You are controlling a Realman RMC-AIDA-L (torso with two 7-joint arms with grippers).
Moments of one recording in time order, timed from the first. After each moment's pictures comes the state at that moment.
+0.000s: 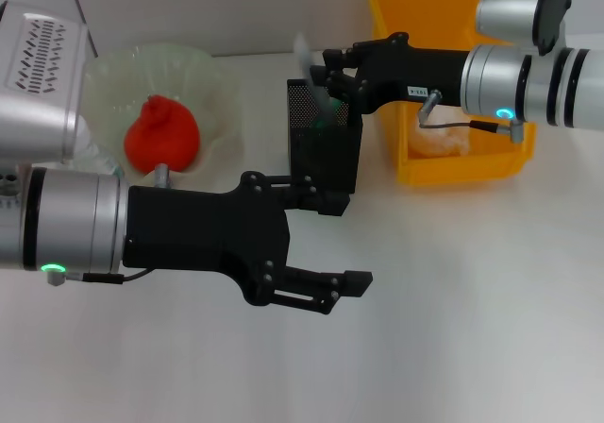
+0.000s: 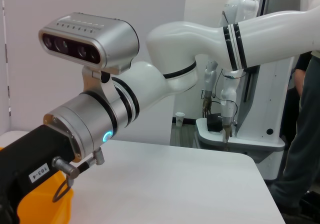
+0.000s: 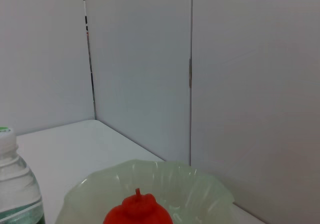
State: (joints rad) left arm -0.41 -2.07 1.41 1.20 1.65 1.52 -1.66; right arm 0.73 2.07 -0.97 -0.56 -1.69 -1.03 1.31
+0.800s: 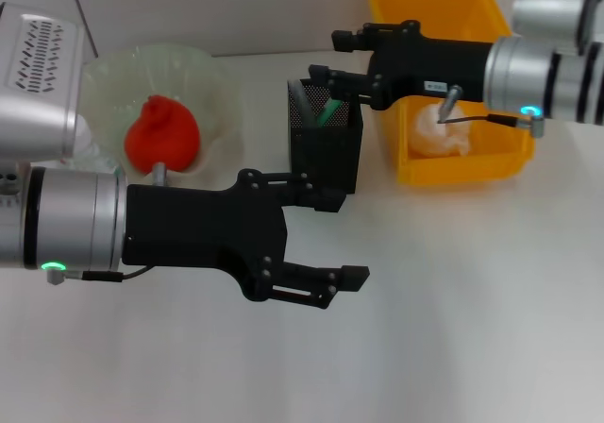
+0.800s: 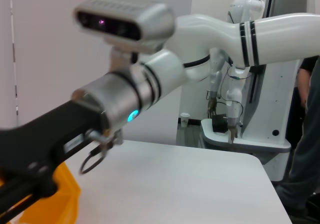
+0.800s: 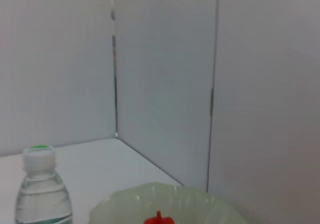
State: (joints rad) left arm -0.41 -2.07 1.40 1.19 1.65 1.51 -1.65; right arm 0.65 2.08 -0.96 -0.70 -1.69 -1.15 1.31
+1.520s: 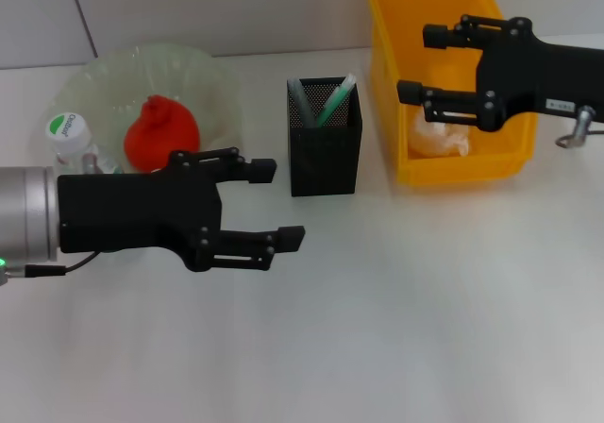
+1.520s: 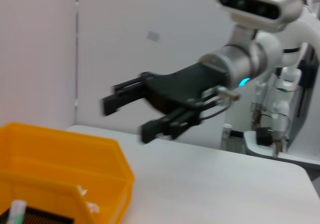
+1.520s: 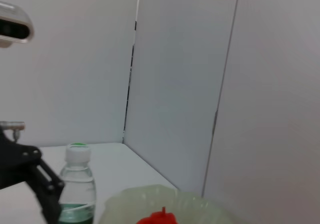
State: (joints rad) left arm -0.35 -2.06 1.28 1.19 1.66 1.51 -1.65; right arm 0.34 2.08 -0.96 -1.18 -1.68 -1.40 1.41
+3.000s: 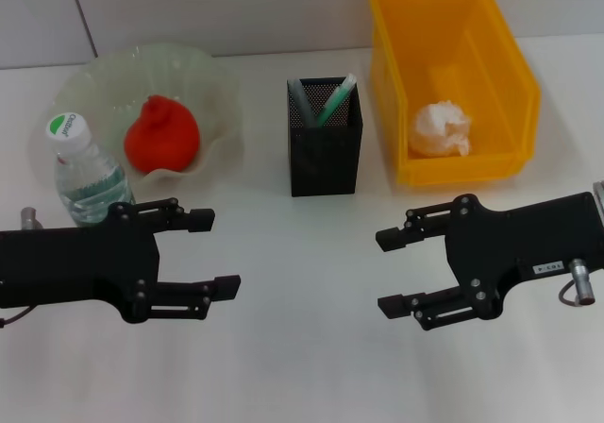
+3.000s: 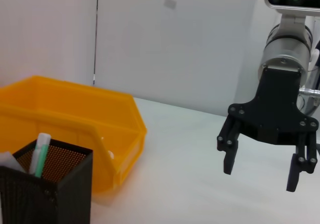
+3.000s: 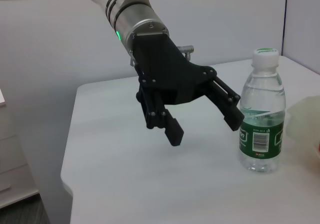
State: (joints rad) left arm -0.27 -2.05 1.19 1.16 1.74 1.60 -1.58; right arm 0.31 2.09 -1.09 -1.25 -1.90 -1.73 1.57
